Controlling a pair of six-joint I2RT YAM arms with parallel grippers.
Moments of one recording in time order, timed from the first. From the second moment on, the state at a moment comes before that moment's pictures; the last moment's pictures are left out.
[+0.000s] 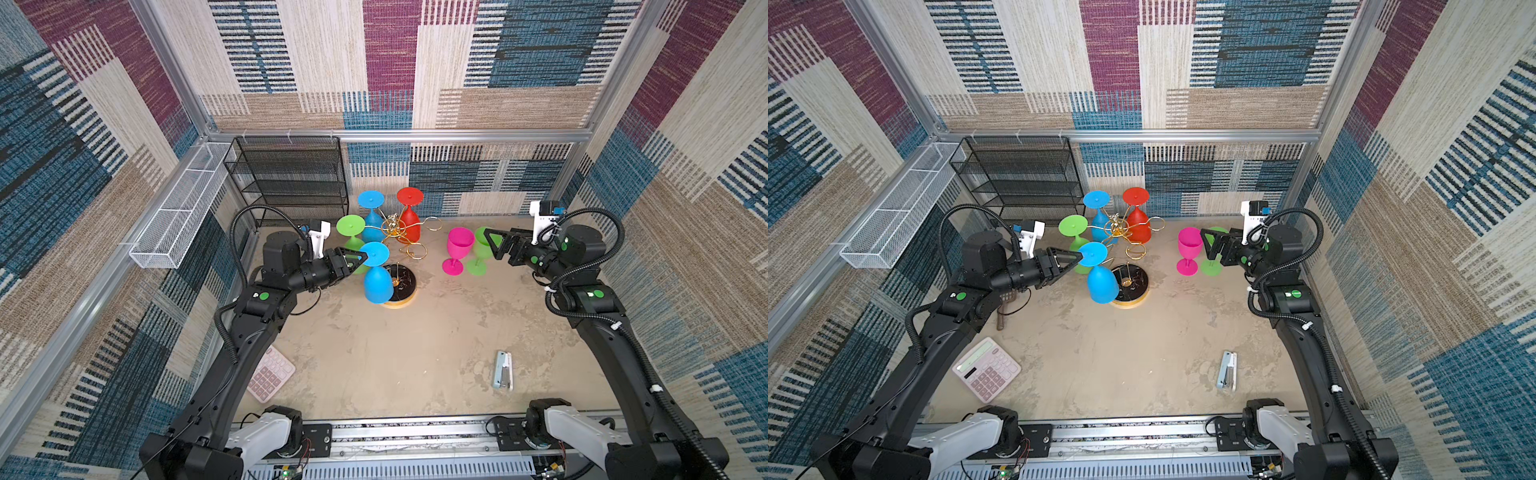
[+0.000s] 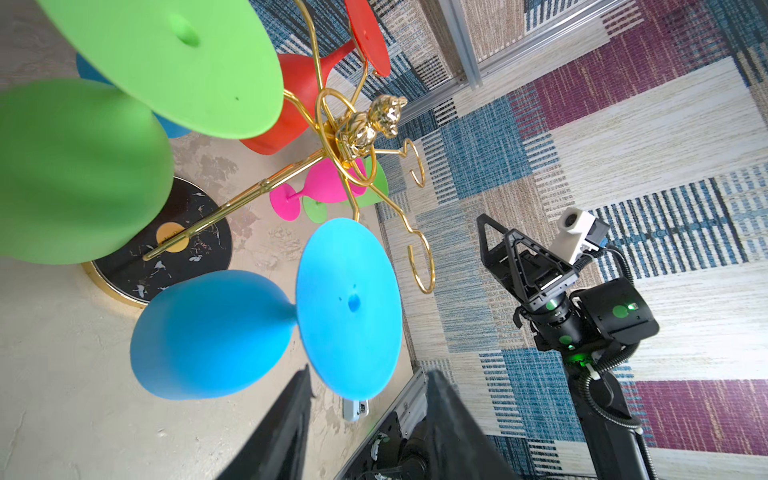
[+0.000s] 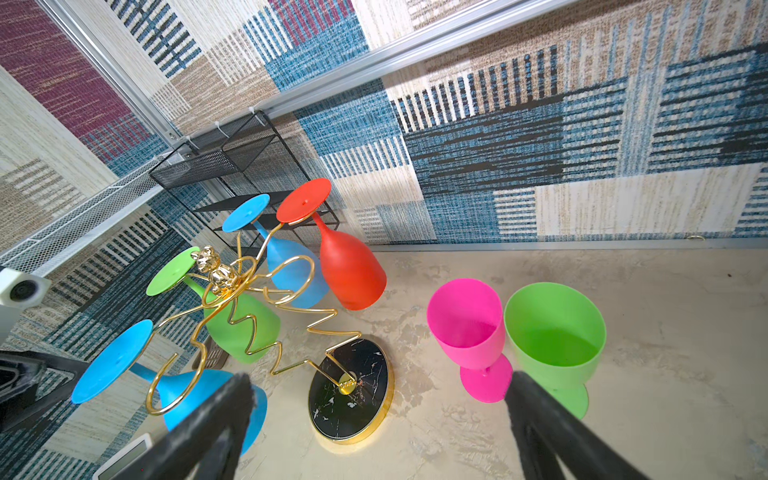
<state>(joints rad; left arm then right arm) -0.23 1.13 1.14 -0.39 0.68 -0.79 0.05 1.07 1.09 -0.22 -0.45 0.31</state>
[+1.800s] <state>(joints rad) -0.25 1.09 1.01 -0.14 0.72 -0.98 0.05 1.08 1.07 -0.20 -0.47 0.35</state>
